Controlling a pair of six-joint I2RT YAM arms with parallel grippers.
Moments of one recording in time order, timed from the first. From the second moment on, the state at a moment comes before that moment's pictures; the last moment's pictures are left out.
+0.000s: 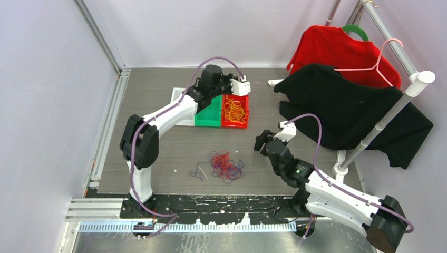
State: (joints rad) left arm -0.64 1.94 1.63 -0.01 0.11 1.07; right arm 0.84 0.74 0.39 -0.09 0.72 0.67
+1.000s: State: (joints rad) left arm -0.68 2.17 1.87 -0.35 0.10 0.99; right arm 0.69 0.96 0.42 0.06 0.48 0.73
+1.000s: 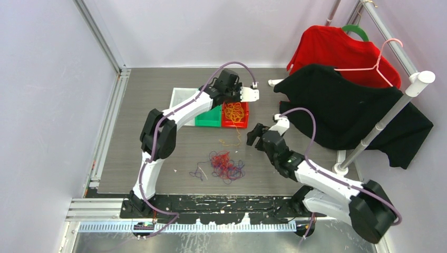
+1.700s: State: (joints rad) left arm -0.63 2.29 2.07 -0.64 0.16 0.83; right arm 0.68 1.63 0.61 0.42 0.22 0.50
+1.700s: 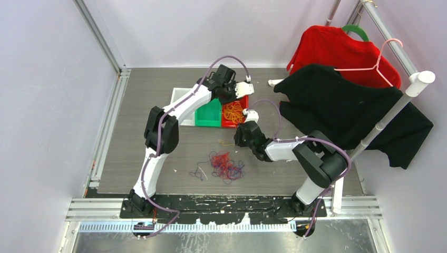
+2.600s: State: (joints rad) left arm -0.34 1.95 1.99 -0.83 0.41 0.70; right arm 0.56 1.73 1.07 0.11 0.21 0.33
